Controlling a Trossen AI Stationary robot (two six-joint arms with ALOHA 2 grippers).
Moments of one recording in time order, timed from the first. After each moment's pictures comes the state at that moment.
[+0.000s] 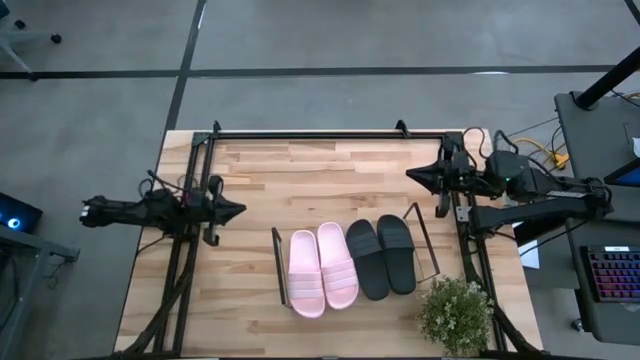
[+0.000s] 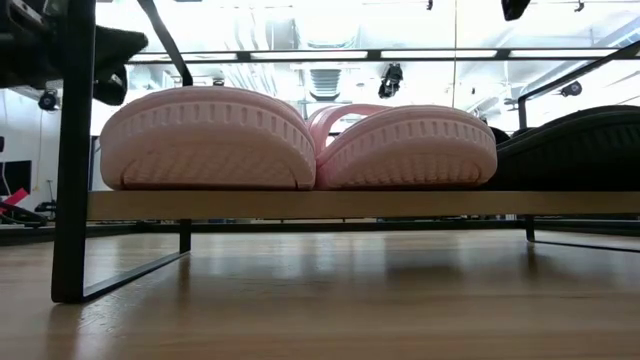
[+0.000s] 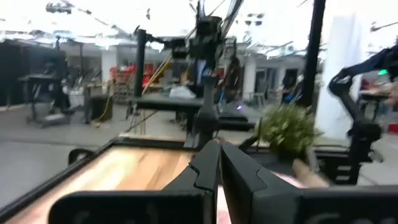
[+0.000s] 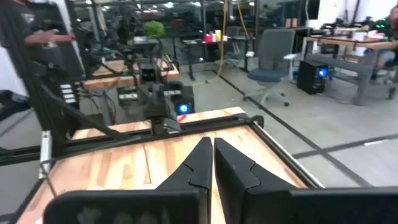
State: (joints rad) left arm -0.12 0.03 0.07 0.11 -0.16 -0.03; right arm 0.00 0.60 0.78 -0.24 0.18 0.07
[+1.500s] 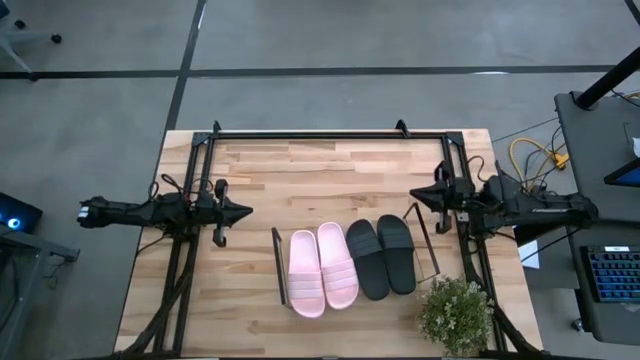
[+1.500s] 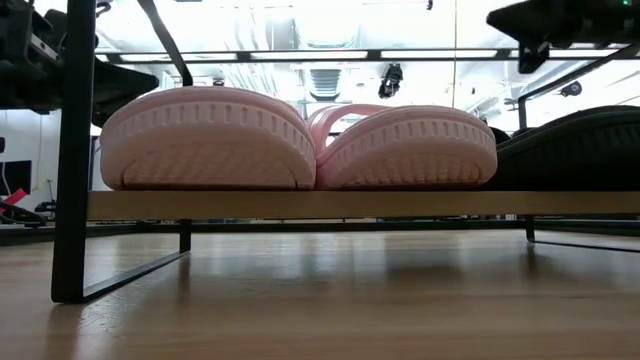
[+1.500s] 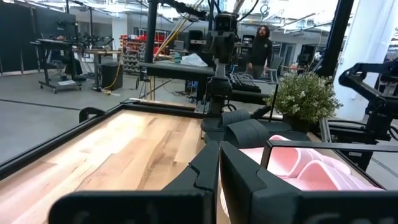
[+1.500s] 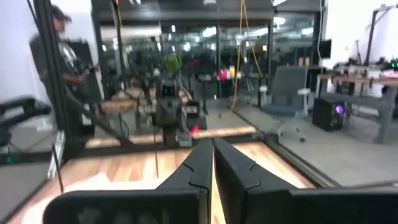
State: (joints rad) left arm -0.09 0.06 0.01 0.07 -0.18 -0.09; right arm 0.02 0.26 0.27 0.11 0.13 0.01
